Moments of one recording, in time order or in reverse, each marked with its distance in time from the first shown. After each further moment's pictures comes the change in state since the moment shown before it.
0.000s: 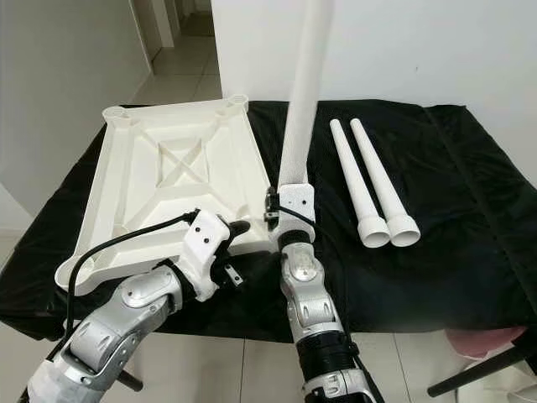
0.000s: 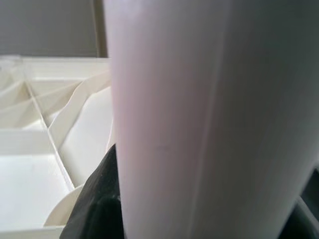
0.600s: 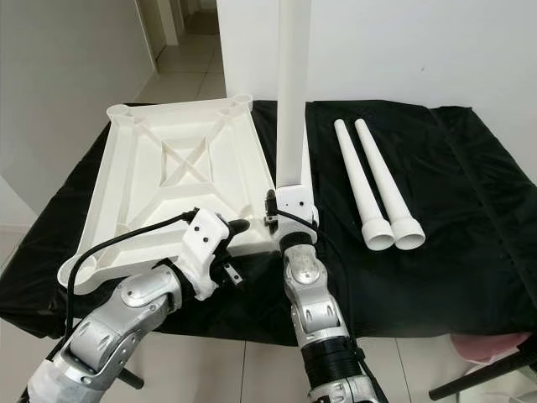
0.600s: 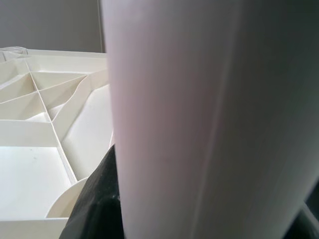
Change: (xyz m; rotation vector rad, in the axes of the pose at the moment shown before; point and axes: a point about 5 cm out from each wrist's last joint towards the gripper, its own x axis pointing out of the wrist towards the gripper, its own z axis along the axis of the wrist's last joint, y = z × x) left arm 0.000 0.003 0.002 0.009 -0.004 0.012; right arm -0.009 -0.004 0.005 -0.031 -0.007 0.007
